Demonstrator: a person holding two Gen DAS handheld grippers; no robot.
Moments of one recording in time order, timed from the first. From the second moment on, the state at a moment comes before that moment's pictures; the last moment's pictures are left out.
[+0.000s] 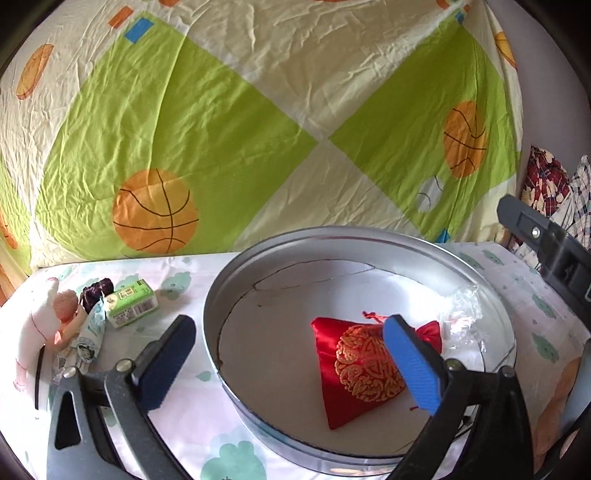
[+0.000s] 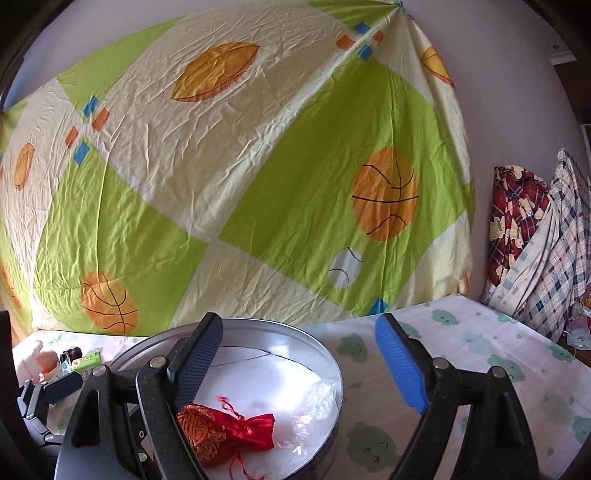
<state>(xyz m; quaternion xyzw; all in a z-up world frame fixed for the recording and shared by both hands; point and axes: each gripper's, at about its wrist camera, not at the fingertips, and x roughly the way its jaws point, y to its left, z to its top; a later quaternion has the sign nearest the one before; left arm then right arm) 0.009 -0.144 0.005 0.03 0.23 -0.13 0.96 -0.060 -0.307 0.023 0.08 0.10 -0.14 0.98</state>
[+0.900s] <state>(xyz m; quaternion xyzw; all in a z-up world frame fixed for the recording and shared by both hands) -0.008 -0.078 0.007 0.04 0.18 -0.06 0.98 -0.093 -0.294 0.016 0.09 0.04 -0.20 0.98</state>
